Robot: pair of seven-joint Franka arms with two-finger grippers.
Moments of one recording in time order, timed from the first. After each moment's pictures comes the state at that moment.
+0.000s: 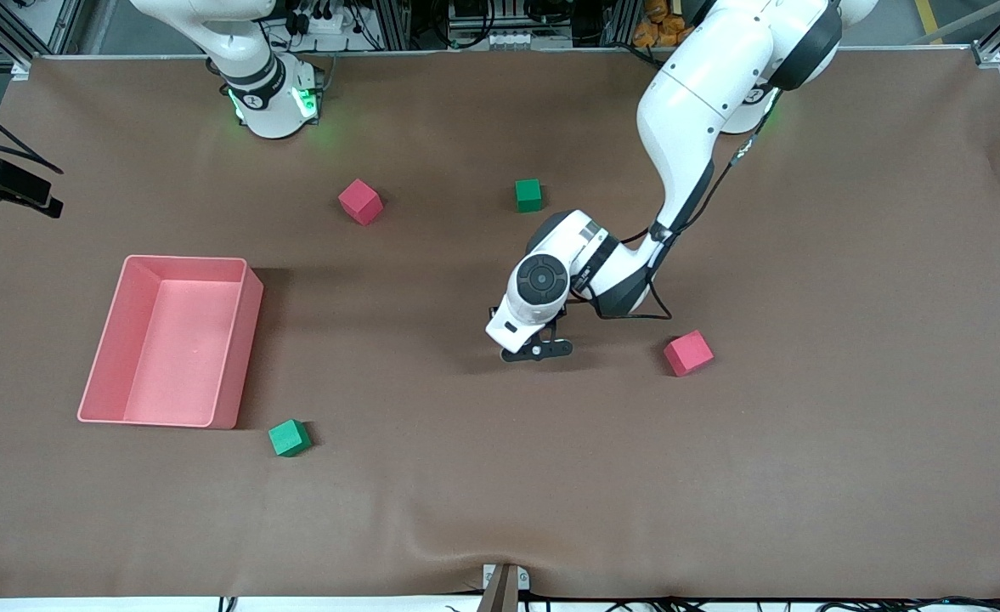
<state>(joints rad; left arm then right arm) -0.57 0.89 -0.21 -1.38 0.01 2.17 -0.83 -0.03 0.00 -0.07 -1.53 0.01 1.43 -0.01</state>
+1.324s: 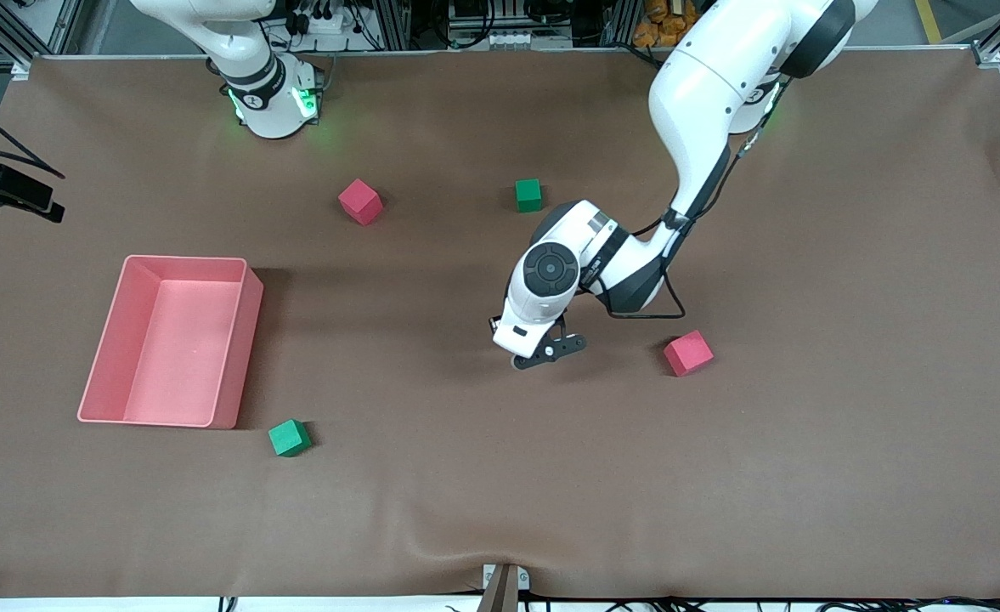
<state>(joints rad) -0.56 0.81 -0.20 -1.36 0.02 2.15 -1.04 -0.03 0.00 -0.07 -1.52 0.01 1.44 -0.01</state>
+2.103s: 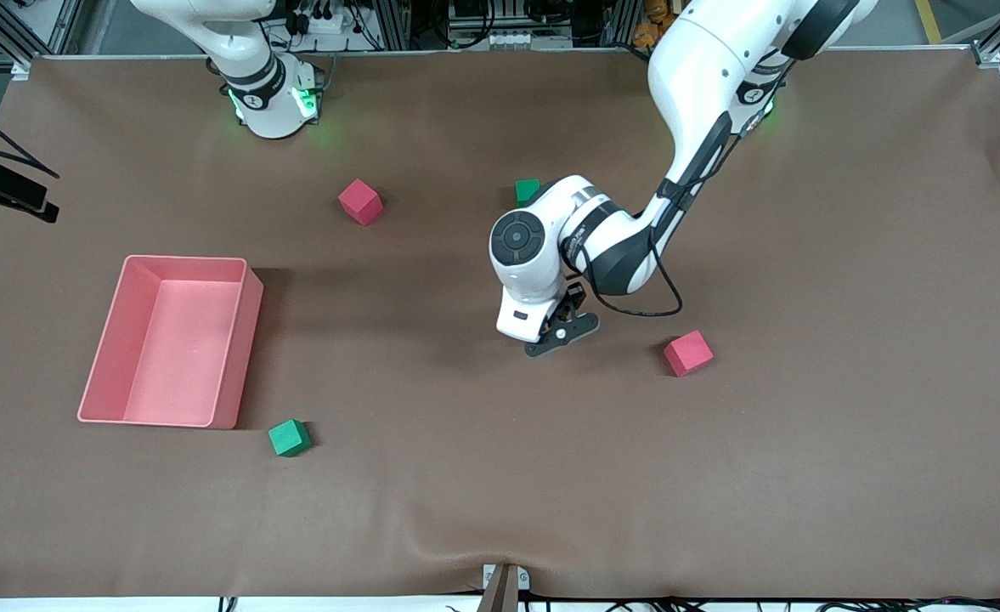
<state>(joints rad) -0.59 0.76 -0.19 -1.36 0.29 1.94 -1.28 -0.03 0.01 -0.07 -1.51 0.01 1.44 -0.01</state>
